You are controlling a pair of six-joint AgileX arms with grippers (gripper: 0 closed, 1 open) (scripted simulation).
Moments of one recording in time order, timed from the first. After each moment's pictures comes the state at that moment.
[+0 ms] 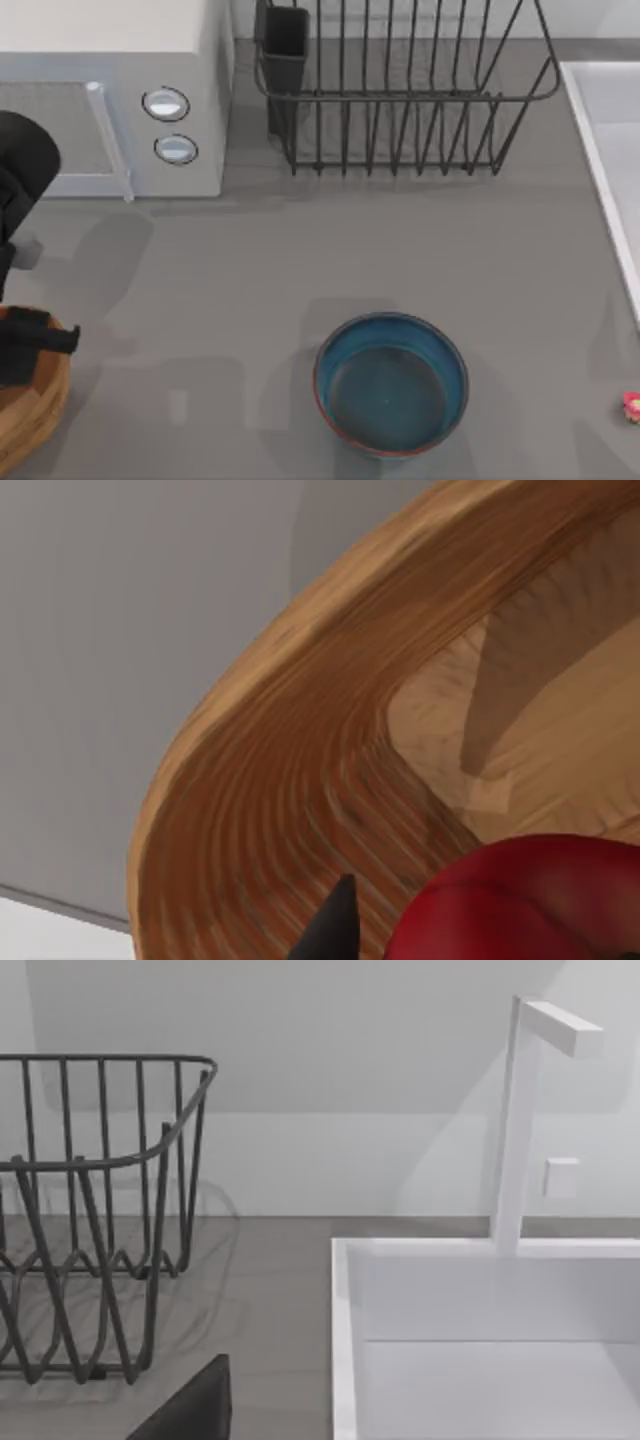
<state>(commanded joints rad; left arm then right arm) -0.19 1.51 0.98 -1.22 -0.33 -0.21 0.00 0.00 0.00 0.00 0.00 0.00</state>
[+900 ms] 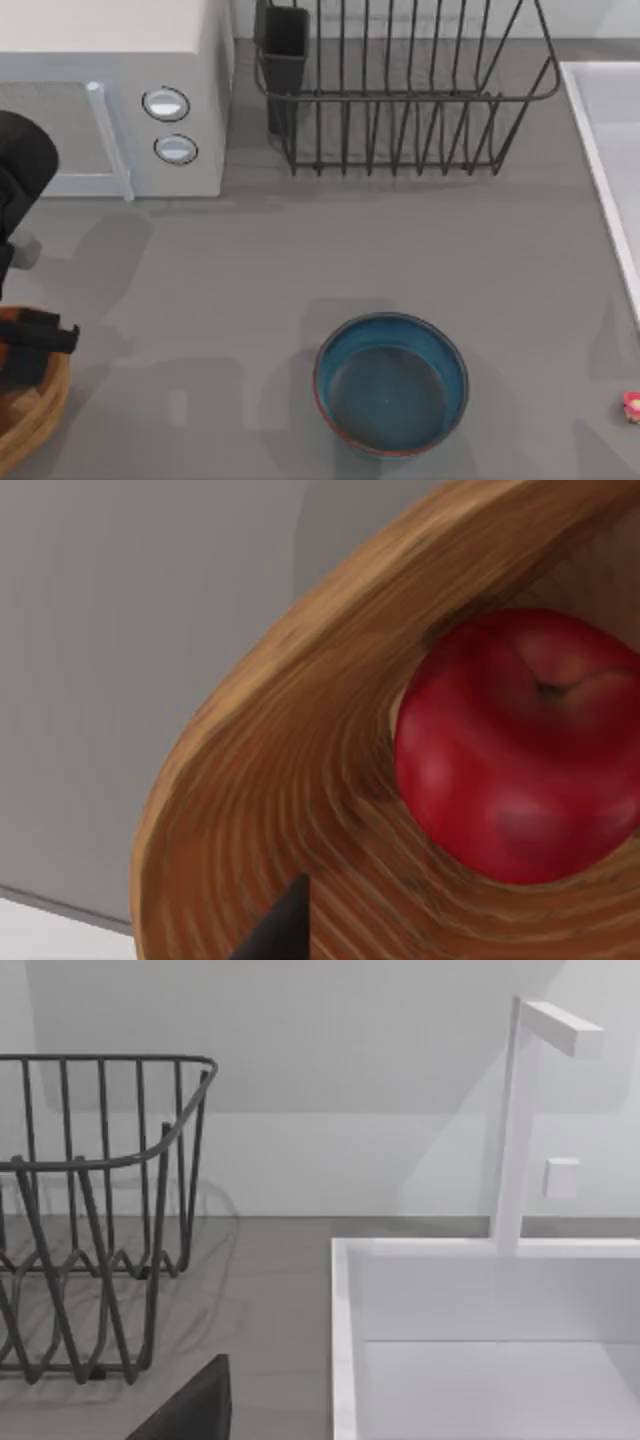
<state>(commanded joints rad) -0.19 1.51 0.98 -1.22 -0.33 -0.21 0.00 0.00 0.00 0.00 0.00 0.00</state>
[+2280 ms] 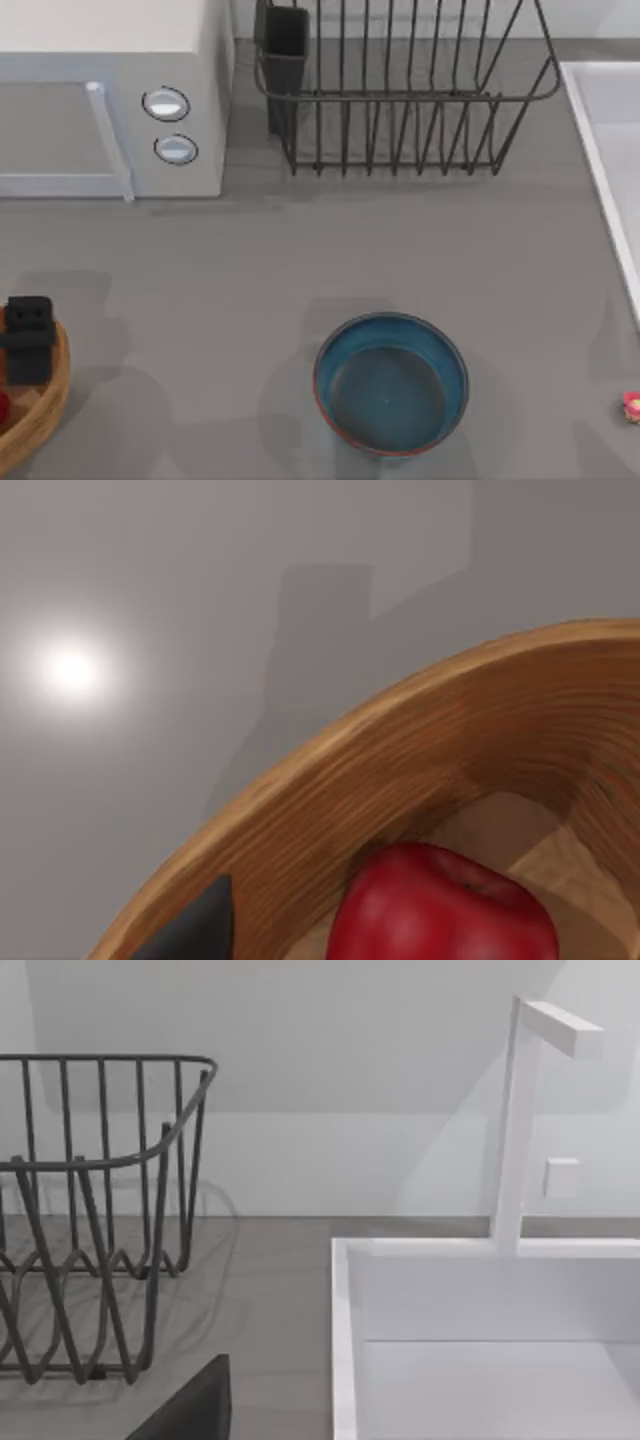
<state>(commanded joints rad) -0.12 0.94 0.62 -0.77 -0.22 -0.14 0.00 0.00 0.00 0.00 0.00 0.00</state>
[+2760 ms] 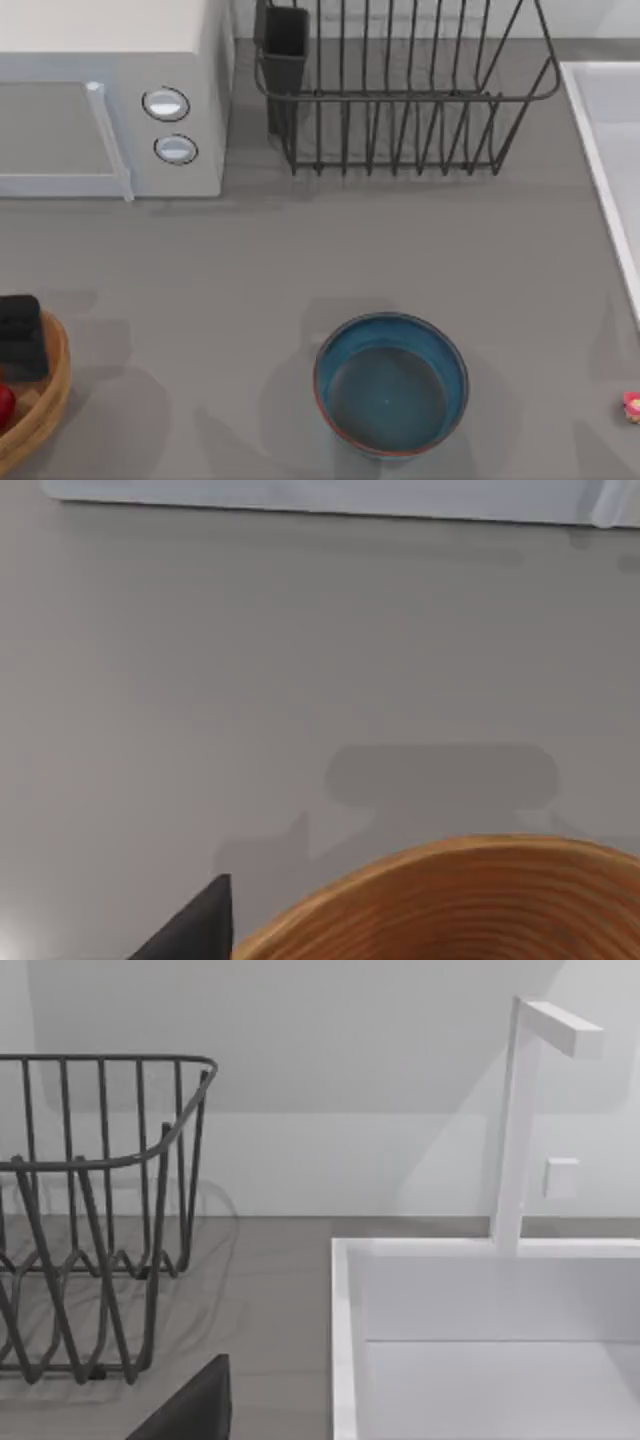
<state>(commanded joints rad) -0.07 0.55 0.37 -0.46 -0.12 -0.07 0.00 0.00 0.00 0.00 0.00 0.00</state>
